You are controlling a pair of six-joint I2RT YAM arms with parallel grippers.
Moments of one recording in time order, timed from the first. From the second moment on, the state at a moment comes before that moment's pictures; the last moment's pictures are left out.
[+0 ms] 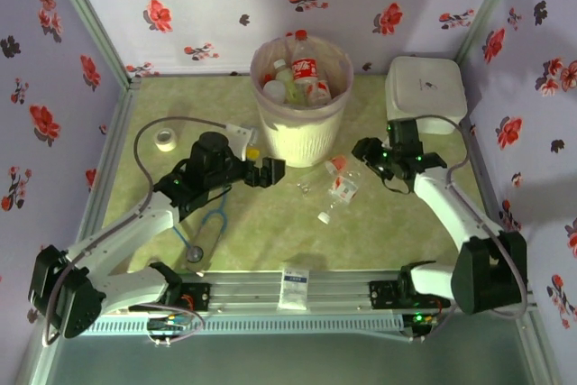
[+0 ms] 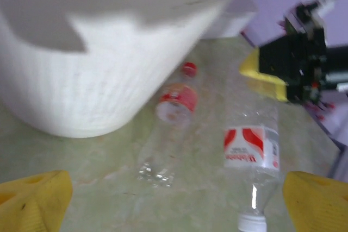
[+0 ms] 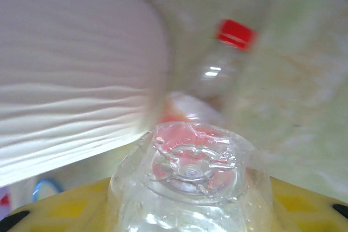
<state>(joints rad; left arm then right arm) -0.69 1.13 0.85 -0.15 0.27 -0.38 0.23 1.24 0.89 -0.45 -0.28 0.77</state>
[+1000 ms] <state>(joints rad) -0.84 1.28 0.91 -0.04 0.33 -0.28 0.58 1.20 1.01 0.03 -0.43 0.58</state>
